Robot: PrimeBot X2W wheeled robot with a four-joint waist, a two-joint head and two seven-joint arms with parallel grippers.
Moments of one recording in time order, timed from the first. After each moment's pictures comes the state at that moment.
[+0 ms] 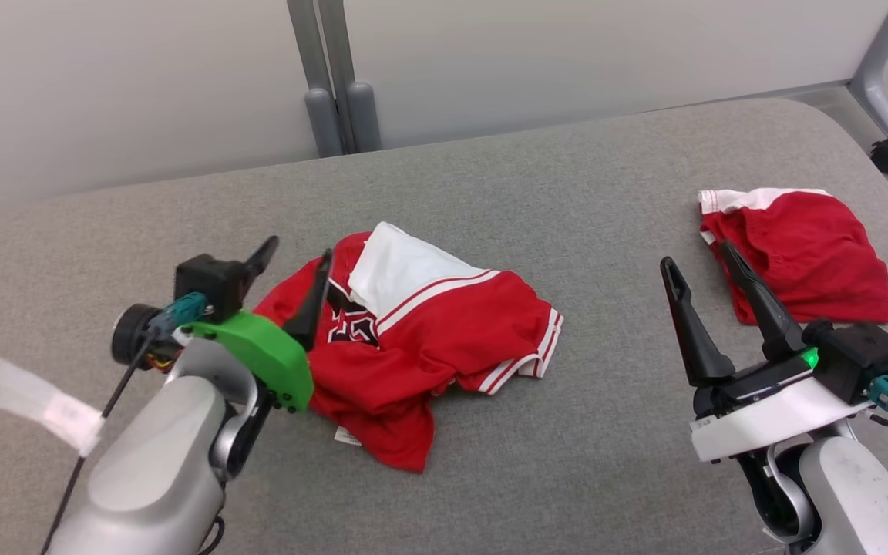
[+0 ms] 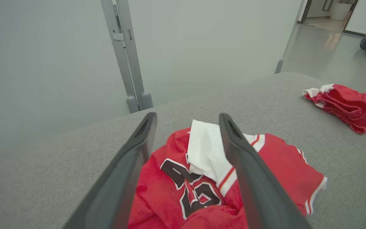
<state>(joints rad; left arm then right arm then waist) -0.59 0.28 -0.66 0.58 -0.63 -0.04 -0.15 -0.17 -0.26 0.23 0.04 0.39 0.13 -0.26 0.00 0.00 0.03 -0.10</state>
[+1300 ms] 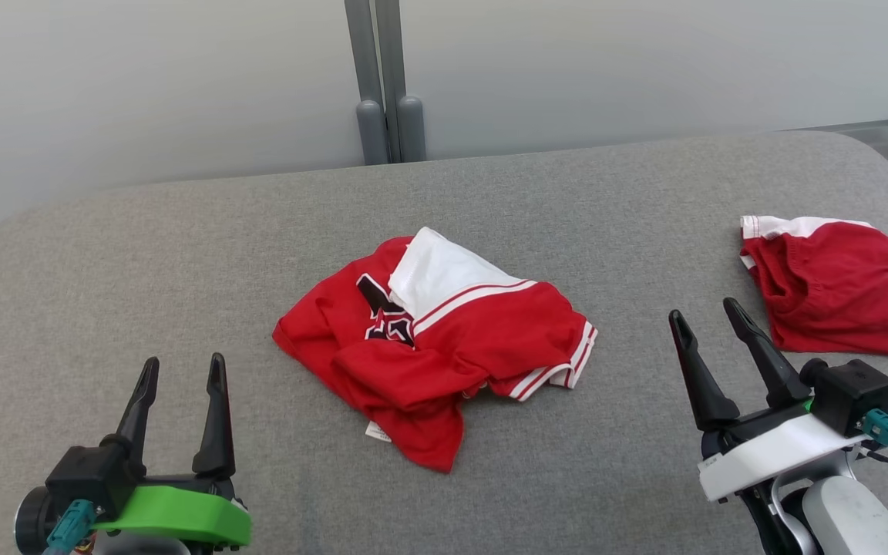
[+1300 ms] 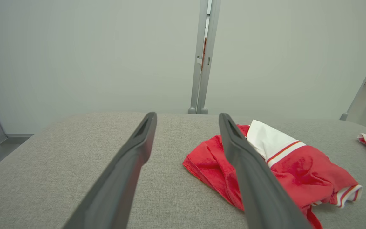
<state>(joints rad) -0.01 0.30 -0.26 0.07 -0.48 0.11 -0.26 -0.10 -0.26 0.22 0.12 0.43 0.13 -0.26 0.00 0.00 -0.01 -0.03</state>
